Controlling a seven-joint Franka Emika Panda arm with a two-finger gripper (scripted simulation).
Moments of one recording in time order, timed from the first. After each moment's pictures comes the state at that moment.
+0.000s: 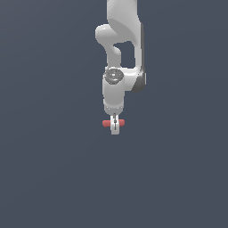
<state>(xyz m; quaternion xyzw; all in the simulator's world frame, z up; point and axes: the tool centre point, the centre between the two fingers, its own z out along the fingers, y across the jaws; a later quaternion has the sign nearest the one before) -0.050 -0.002 0.091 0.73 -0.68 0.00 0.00</state>
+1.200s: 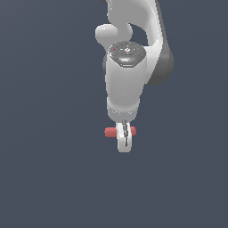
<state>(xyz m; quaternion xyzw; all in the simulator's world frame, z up) 0.079 0.024 0.223 0.73 -0.68 0.00 0.00</state>
